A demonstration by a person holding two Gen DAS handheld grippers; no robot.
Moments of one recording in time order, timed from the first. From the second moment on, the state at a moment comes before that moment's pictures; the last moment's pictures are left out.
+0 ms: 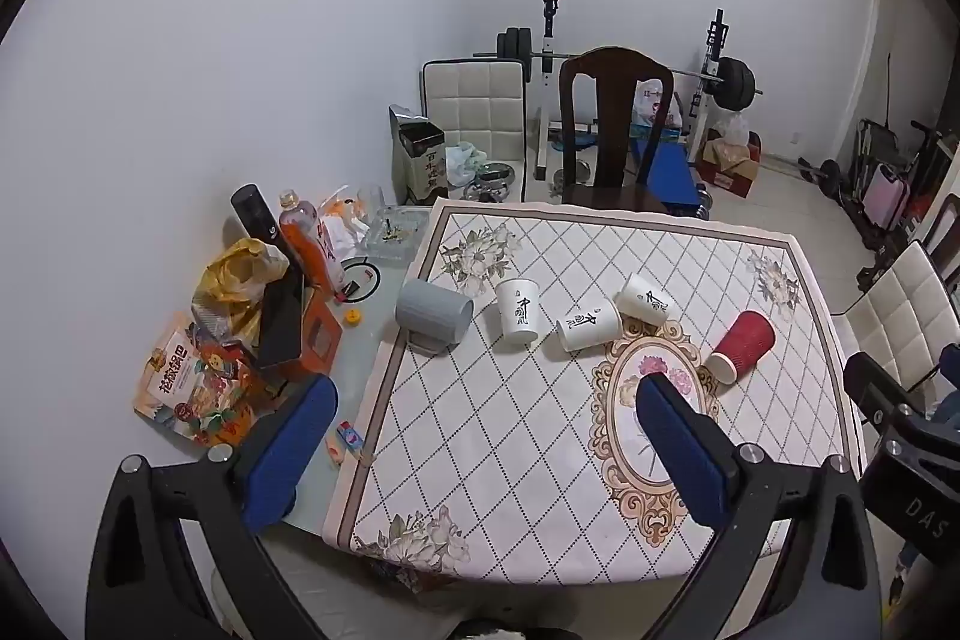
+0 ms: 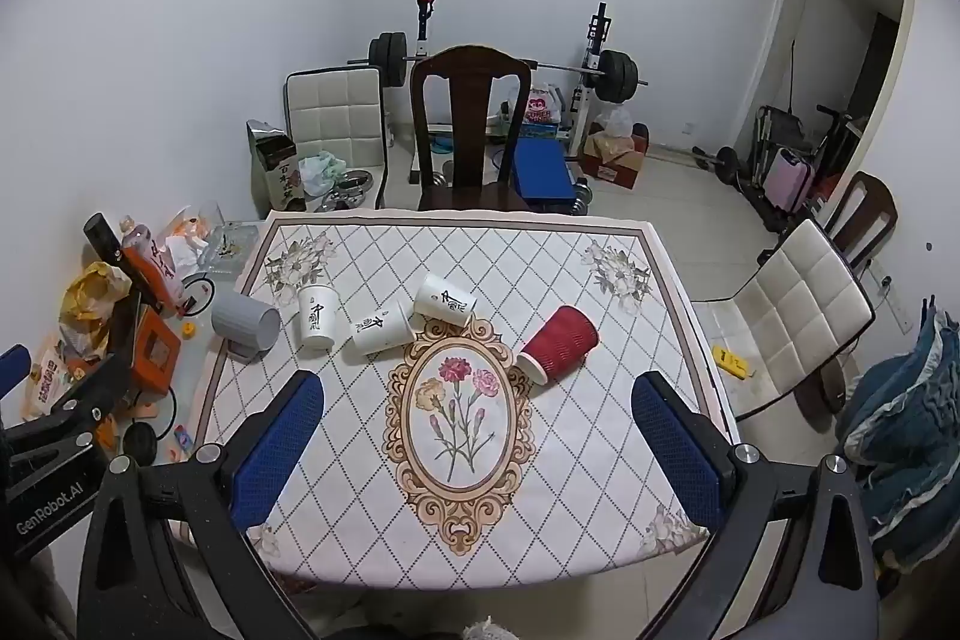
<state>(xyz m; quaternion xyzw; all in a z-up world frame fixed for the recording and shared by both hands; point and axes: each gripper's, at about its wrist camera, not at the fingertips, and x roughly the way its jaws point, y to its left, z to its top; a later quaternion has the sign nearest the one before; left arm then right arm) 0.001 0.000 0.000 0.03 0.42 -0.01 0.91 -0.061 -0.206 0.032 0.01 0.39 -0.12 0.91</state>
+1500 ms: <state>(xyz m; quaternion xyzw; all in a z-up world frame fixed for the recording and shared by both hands) -0.002 -0.006 0.004 0.03 0.41 -0.02 0.91 -0.069 -0.210 0.027 0.02 0.40 -0.11 0.91</state>
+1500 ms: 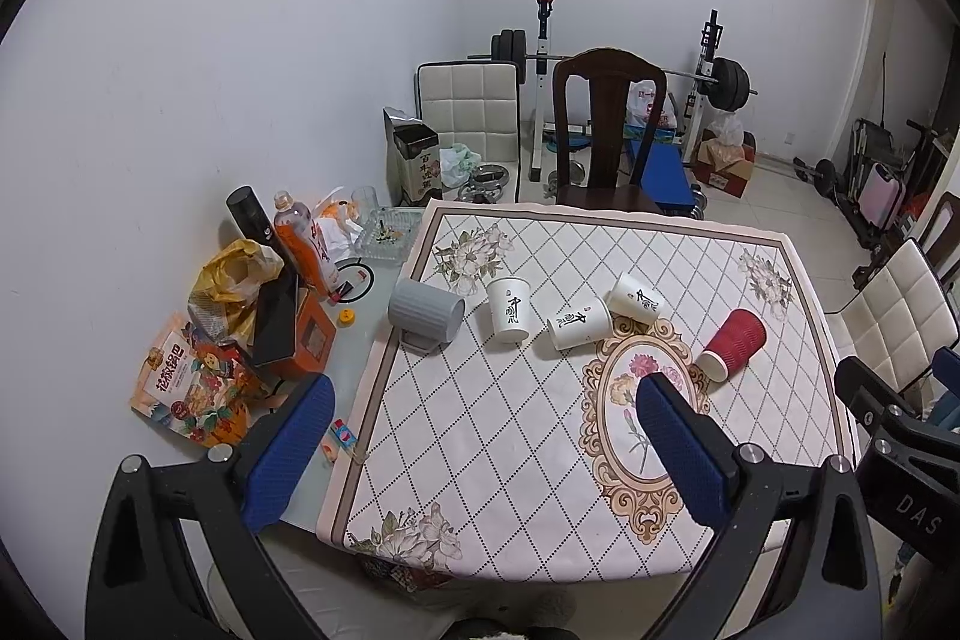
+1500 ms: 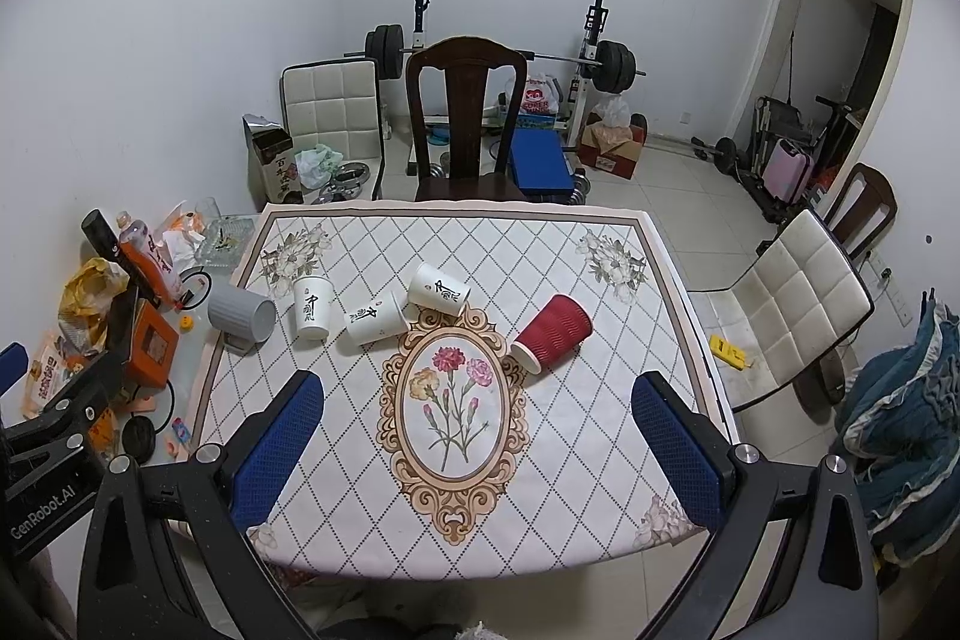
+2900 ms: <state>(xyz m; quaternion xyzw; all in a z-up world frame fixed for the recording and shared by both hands) -0.004 -0.012 0.011 0.03 0.41 -0.02 0.91 -0.068 -0.214 0.031 0.02 0.39 -0.11 0.91</state>
